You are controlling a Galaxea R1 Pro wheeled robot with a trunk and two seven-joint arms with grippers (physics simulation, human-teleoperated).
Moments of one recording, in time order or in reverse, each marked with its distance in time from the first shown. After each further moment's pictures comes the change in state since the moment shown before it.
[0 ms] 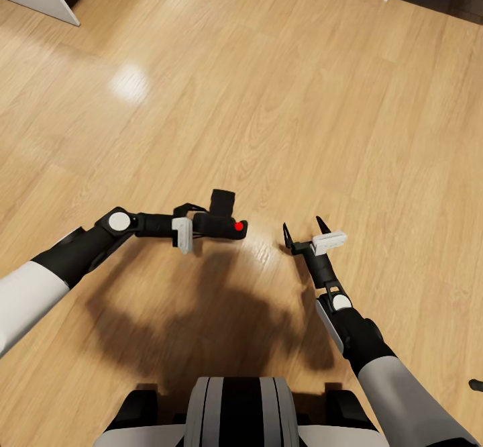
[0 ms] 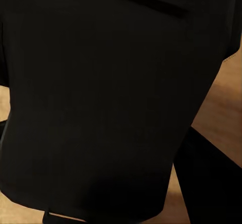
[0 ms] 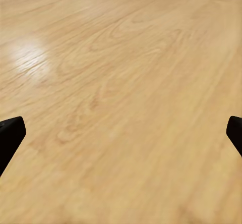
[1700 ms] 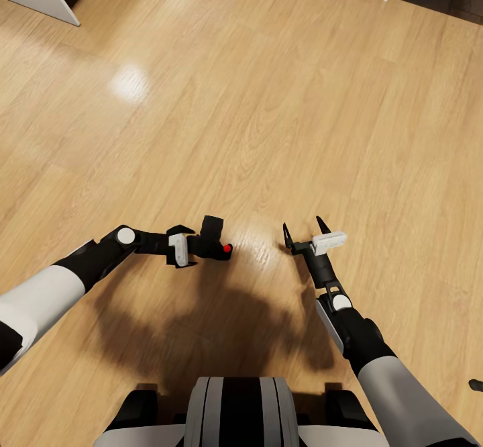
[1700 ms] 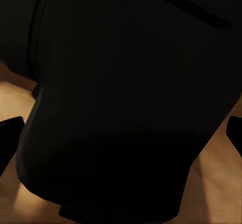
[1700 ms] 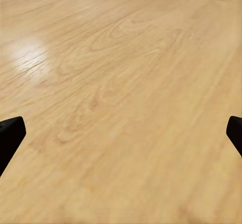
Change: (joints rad) left arm 0.000 -0.082 -0.022 0.354 -0.004 -0.018 0.005; right arm 0.000 0.000 0.000 0.000 0.000 0.000 0.000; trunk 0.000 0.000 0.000
